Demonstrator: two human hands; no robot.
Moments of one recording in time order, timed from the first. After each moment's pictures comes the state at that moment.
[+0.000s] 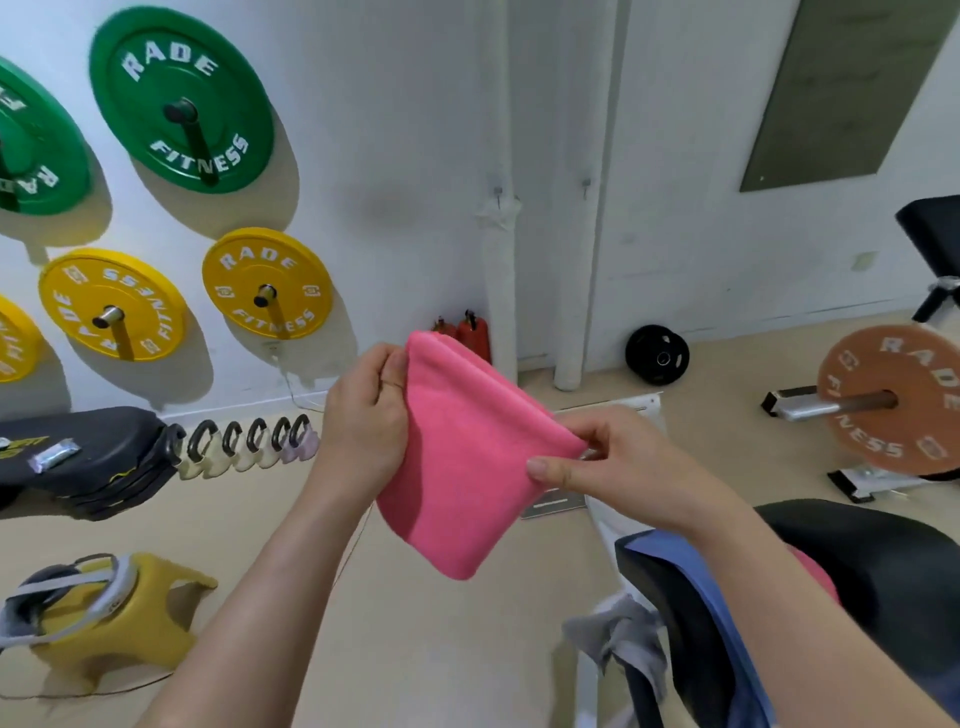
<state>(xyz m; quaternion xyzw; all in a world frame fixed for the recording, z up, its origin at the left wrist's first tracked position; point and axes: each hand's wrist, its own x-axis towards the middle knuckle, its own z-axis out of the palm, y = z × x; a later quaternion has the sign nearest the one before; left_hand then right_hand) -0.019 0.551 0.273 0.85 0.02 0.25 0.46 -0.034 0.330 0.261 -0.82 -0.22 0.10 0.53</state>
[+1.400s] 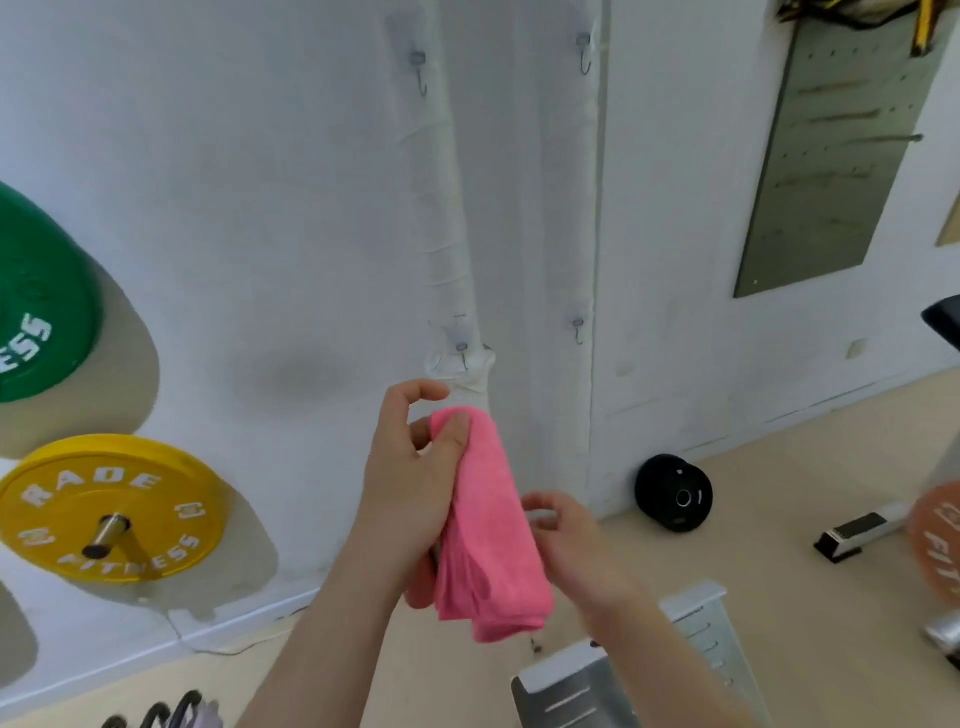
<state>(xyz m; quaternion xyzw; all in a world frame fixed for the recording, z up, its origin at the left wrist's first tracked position) 0.531 0.539 0.316 0.76 -0.04 0.11 0.64 0.528 0.398 0.217 -0.70 0.12 0.06 0.70</state>
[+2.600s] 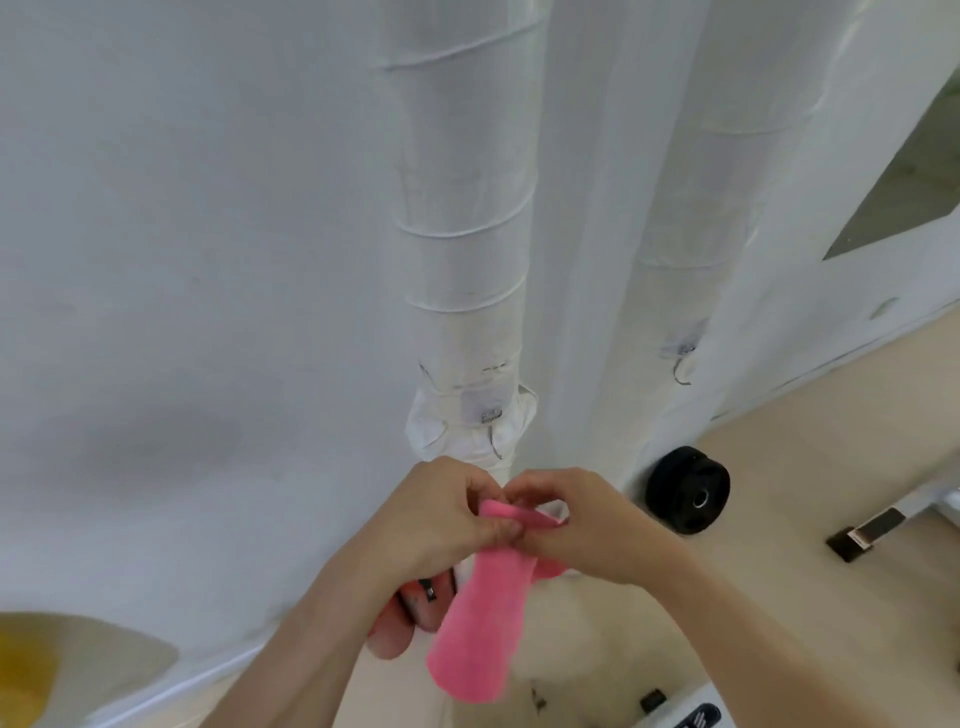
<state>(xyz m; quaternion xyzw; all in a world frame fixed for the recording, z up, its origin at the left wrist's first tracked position) 1.033 0.575 0.195 0.88 -0.21 -0.20 0.38 0.987 0.400 0.180 -0.87 -0.04 0.11 0.48</state>
